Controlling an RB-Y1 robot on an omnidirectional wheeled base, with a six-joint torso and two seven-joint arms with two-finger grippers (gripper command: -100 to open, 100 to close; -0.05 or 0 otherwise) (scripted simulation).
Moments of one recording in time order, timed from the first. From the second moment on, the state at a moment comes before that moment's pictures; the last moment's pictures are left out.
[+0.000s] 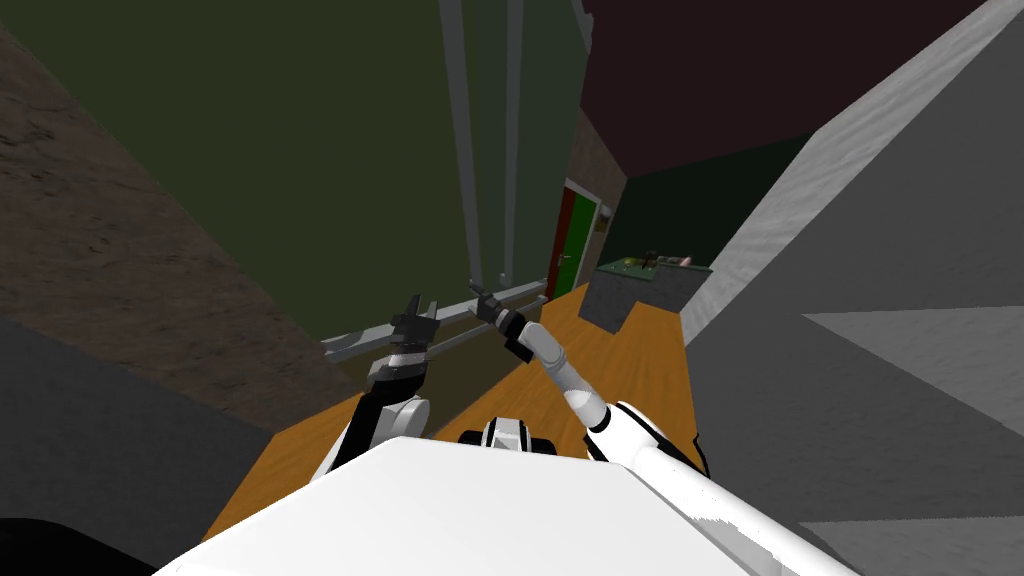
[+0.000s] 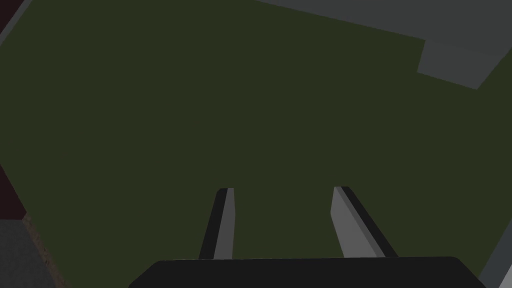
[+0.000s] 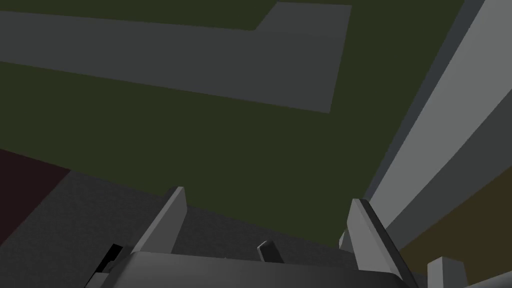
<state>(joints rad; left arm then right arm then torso) 0.47 0.00 -0.04 -2.31 0.09 -0.40 0.17 -0.56 -0.17 0.55 -1.64 1.48 -0.33 1.11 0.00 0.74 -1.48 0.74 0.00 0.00</state>
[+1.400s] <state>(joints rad) 0.47 0.00 -0.04 -2.31 0.09 -0.40 0.17 -0.90 -0.11 0.75 -1.40 1.83 -0.27 1.28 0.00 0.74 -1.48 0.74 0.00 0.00</state>
